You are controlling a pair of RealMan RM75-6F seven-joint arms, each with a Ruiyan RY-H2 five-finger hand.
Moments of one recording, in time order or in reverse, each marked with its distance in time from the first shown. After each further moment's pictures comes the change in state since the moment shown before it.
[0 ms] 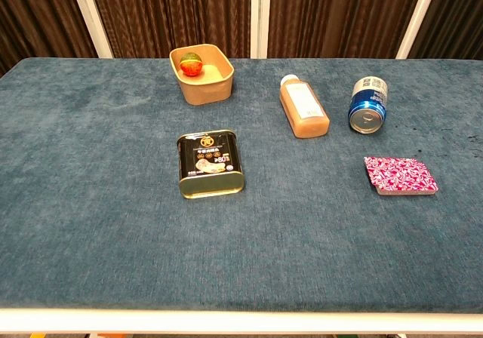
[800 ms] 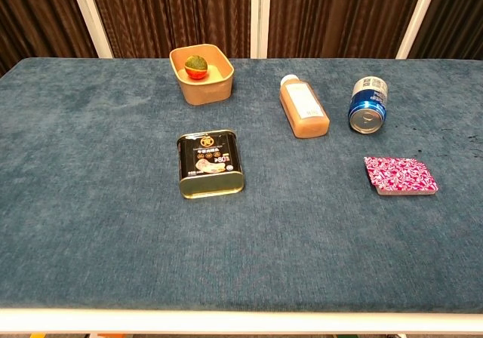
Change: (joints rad) left arm 0.001 0.009 0.006 -0.013 0.006 -0.001 -0.009; right arm 0.003 0.014 -0.002 -0.028 -0.007 -0.004 -0.018
